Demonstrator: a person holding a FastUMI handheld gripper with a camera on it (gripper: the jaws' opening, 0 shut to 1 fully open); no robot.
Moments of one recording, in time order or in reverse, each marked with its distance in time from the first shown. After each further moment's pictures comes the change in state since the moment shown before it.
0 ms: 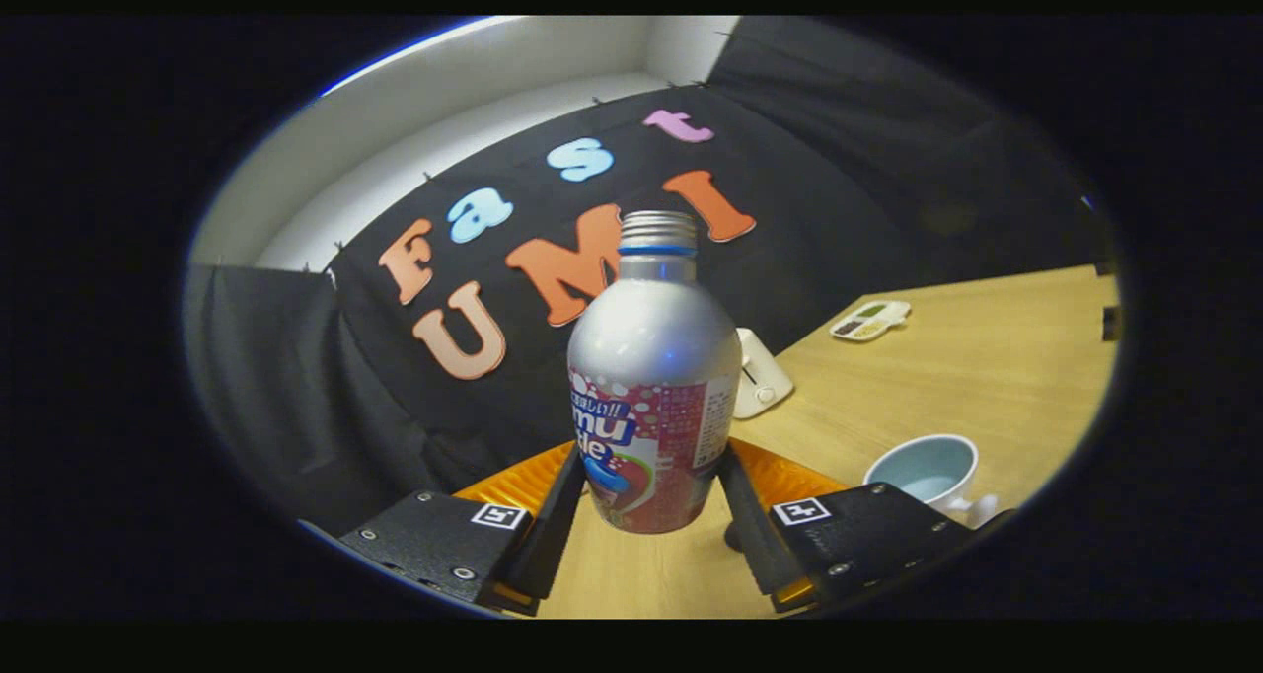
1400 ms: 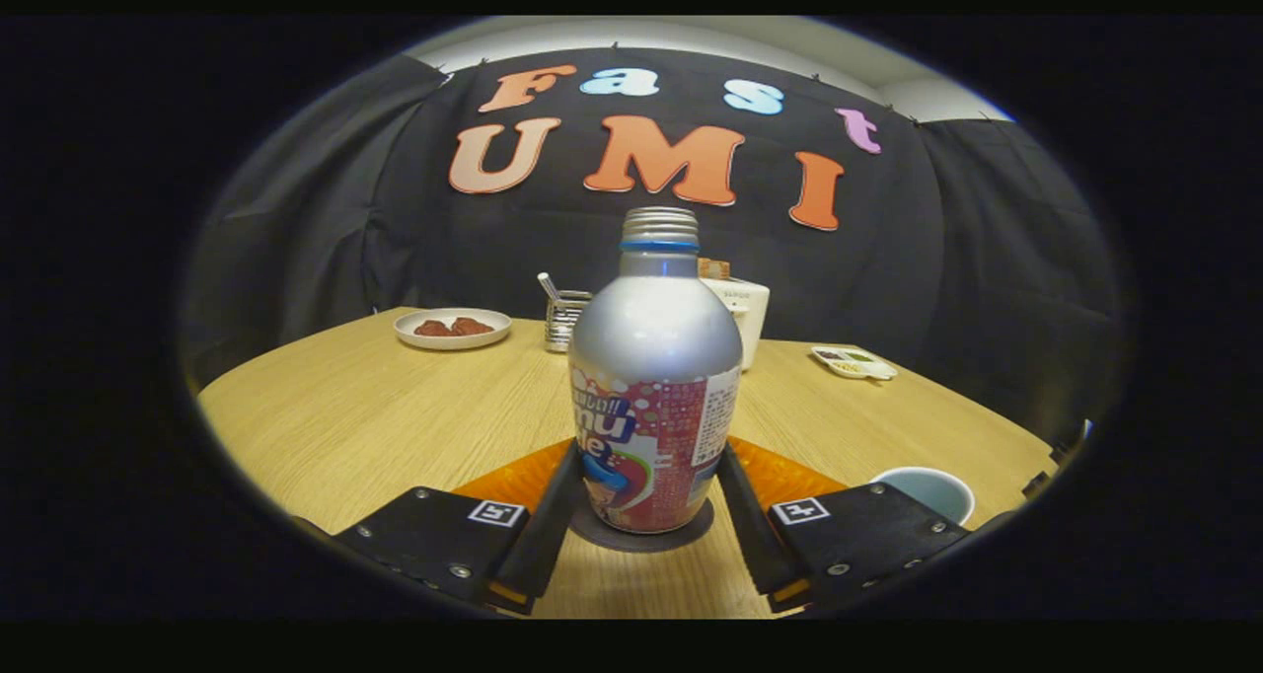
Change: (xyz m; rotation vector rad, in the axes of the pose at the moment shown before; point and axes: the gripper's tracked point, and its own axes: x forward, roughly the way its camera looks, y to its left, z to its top) arm 0.062 -0.068 -0.115 -0.628 0.220 -0.132
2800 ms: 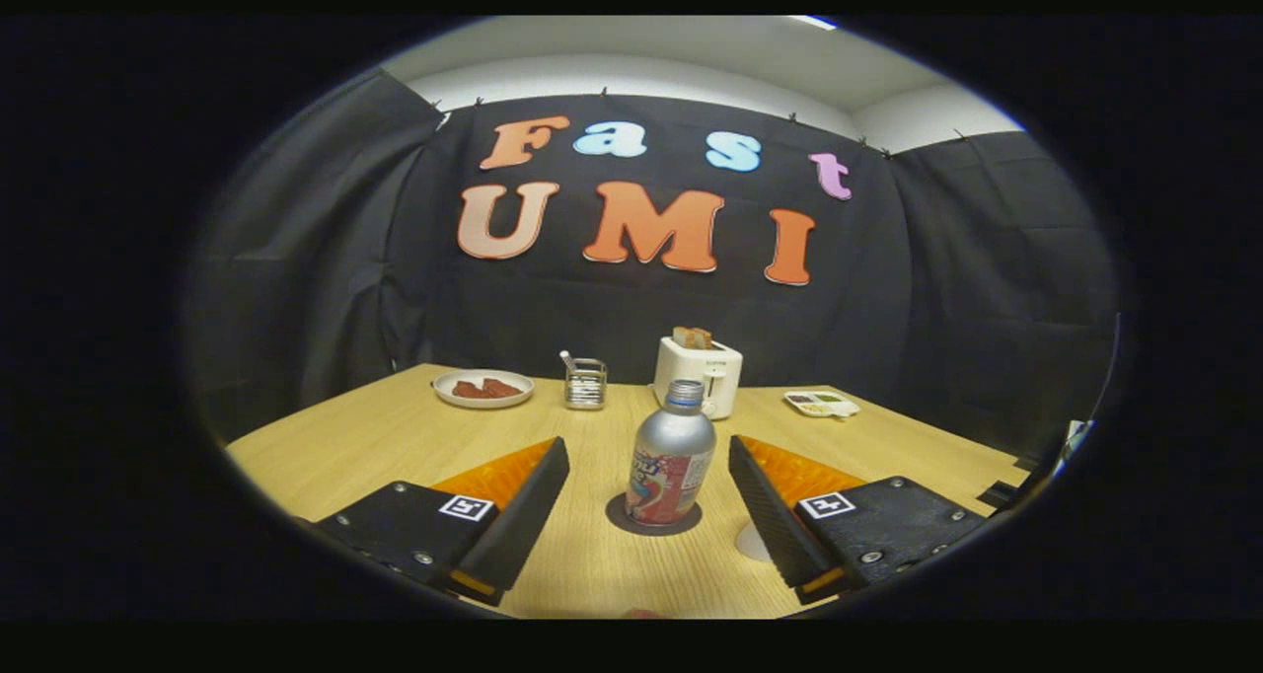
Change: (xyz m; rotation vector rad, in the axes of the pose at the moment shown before) arm -0.131 0.010 0.094 0.072 -0.215 0.003
